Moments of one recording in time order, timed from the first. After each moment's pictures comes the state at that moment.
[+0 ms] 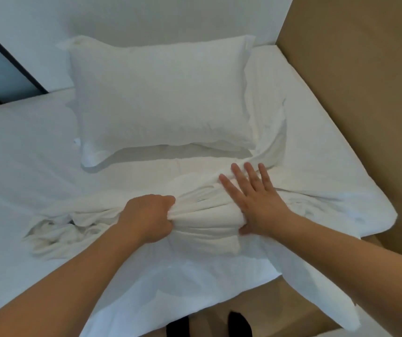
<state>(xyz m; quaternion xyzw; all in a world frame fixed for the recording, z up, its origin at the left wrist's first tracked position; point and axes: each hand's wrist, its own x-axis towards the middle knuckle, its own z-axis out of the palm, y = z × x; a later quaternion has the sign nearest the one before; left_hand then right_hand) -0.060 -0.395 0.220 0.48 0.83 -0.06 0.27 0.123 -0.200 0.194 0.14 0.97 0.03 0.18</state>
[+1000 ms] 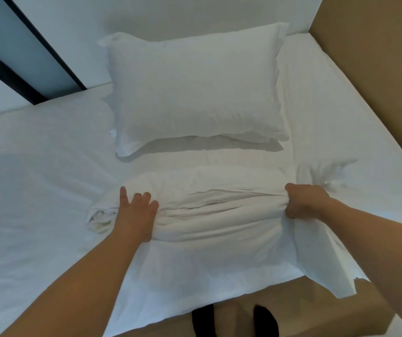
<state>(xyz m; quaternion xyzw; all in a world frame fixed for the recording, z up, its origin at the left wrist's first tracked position) -0.103 -0.504 0.153 0.43 0.82 -0.32 0.18 0.132 -0.180 0.150 0.31 0.88 -0.08 0.35</state>
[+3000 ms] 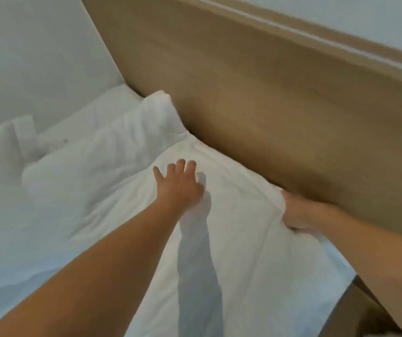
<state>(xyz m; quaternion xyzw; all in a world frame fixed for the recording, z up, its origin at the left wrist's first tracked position) 0.205 0.305 0.019 0.57 0.81 -0.10 0.11 0.471 0.372 -0.001 0.62 0.67 -0.34 0.24</state>
